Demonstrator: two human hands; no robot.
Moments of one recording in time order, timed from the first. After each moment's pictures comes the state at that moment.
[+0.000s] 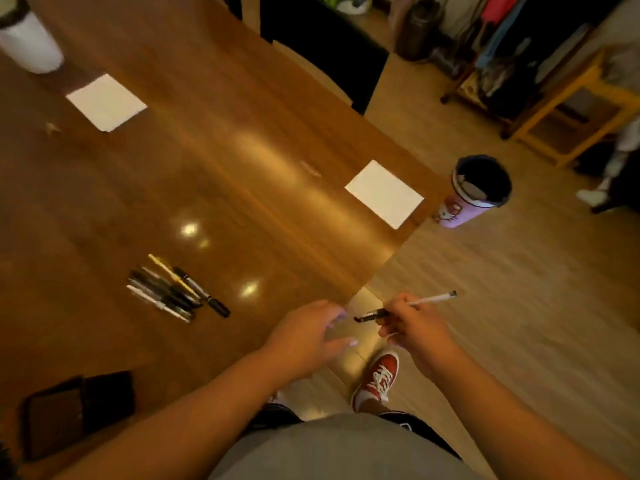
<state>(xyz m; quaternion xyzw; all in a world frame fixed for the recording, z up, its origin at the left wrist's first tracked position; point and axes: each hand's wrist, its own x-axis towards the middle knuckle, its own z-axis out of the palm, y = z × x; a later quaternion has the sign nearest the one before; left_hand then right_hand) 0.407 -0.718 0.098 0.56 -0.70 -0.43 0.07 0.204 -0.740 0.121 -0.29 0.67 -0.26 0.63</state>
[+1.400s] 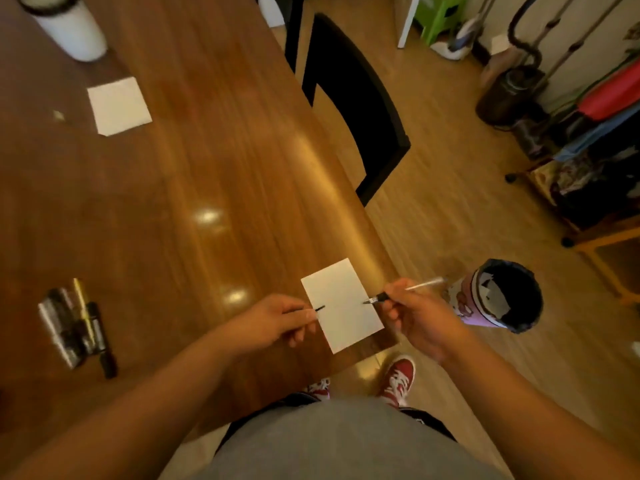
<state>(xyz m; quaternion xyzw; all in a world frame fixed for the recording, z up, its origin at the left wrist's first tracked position) 0.334 -0.940 0.119 0.61 -0.36 -0.66 0.24 0.092 -1.062 0.118 -0.34 0.47 -0.14 0.81</state>
